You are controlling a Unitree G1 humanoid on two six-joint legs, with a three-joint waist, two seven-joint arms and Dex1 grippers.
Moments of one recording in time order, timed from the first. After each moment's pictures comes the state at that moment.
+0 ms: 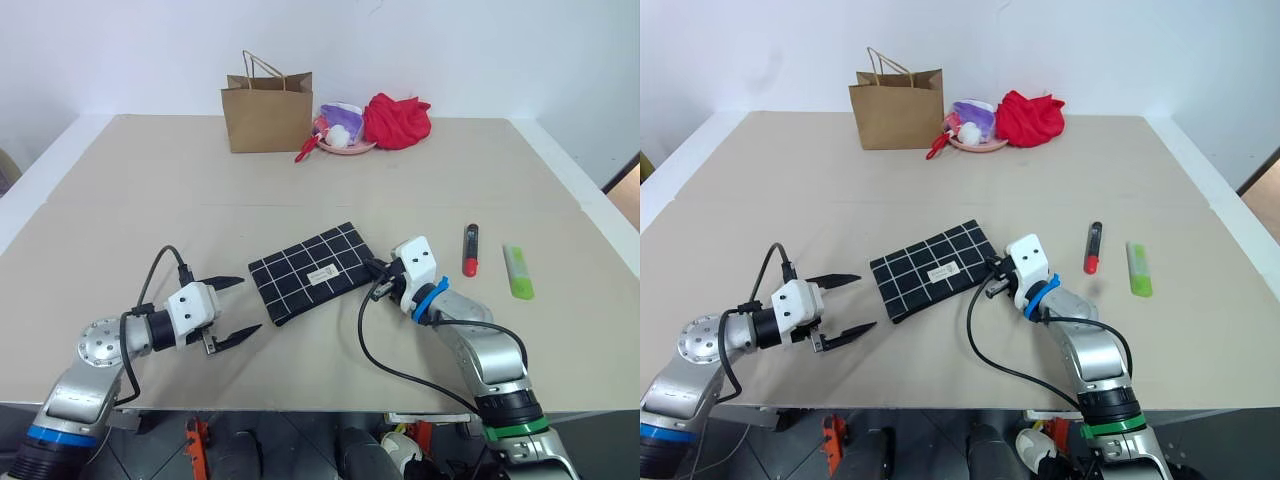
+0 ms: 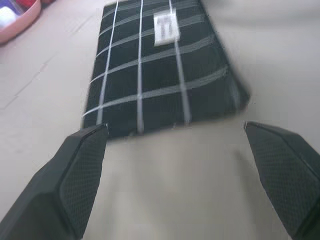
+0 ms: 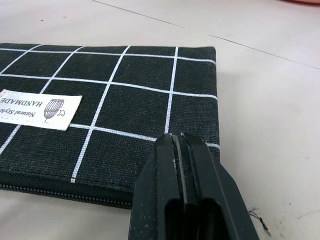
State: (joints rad) left arm -0.10 0.68 0.00 -0.10 -0.15 -0.15 -0.95; right arm -0.33 -0.36 0.06 -0.06 0.19 0.43 0.47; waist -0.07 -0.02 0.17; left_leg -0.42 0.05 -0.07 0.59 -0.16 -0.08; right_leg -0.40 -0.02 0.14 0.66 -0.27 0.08
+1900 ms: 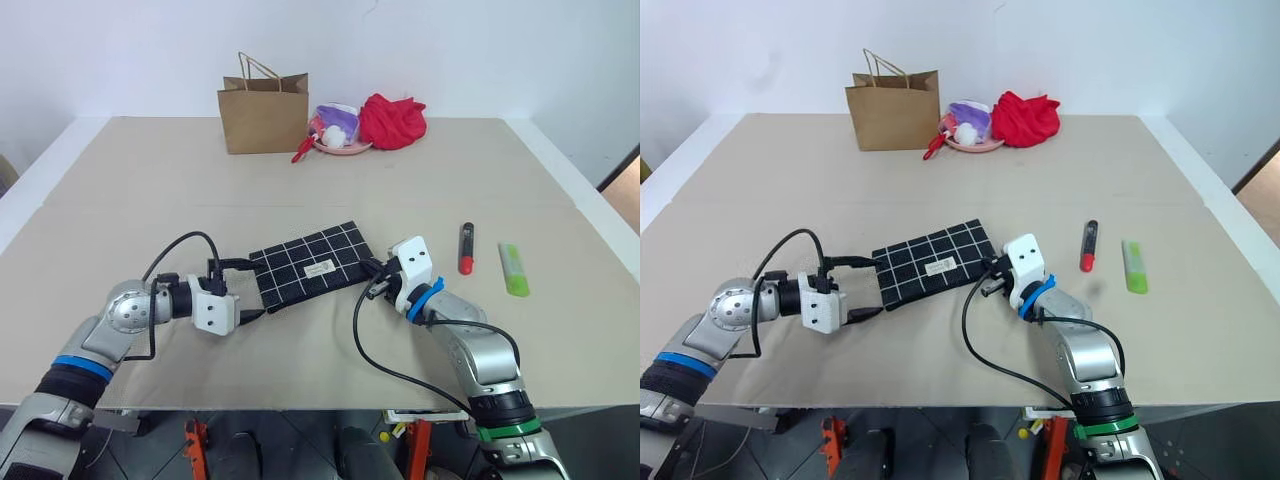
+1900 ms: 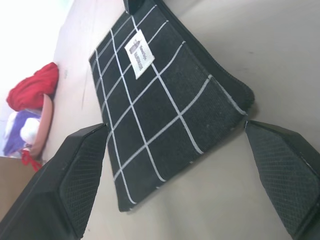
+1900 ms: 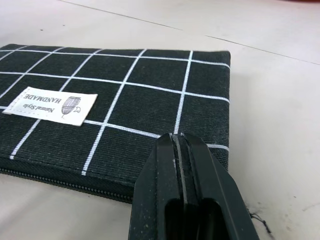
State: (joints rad) left arm -0.44 0.71 -0.24 0.36 0.17 -0.78 -0.80; right arm -0.32 -0.32 0.06 -0.07 0.19 0.45 0.46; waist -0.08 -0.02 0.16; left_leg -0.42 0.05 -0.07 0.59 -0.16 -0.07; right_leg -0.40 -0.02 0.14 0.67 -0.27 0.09
